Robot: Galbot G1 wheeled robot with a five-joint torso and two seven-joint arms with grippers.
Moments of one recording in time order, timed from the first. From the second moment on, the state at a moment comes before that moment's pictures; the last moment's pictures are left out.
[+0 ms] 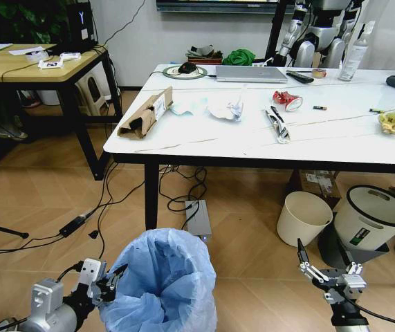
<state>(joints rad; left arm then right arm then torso) 2.03 -0.86 -0.81 -2.47 -0.79 0.52 -0.12 -1.84 1.53 0.81 2.03 0.28 0.47 -0.29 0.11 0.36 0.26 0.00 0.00</state>
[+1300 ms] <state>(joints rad) 2.02 -0.87 -0.81 -2.47 -0.78 0.51 -0.11 -1.85 1.53 0.81 2.04 0.27 0.47 -0.29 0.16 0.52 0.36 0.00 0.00</state>
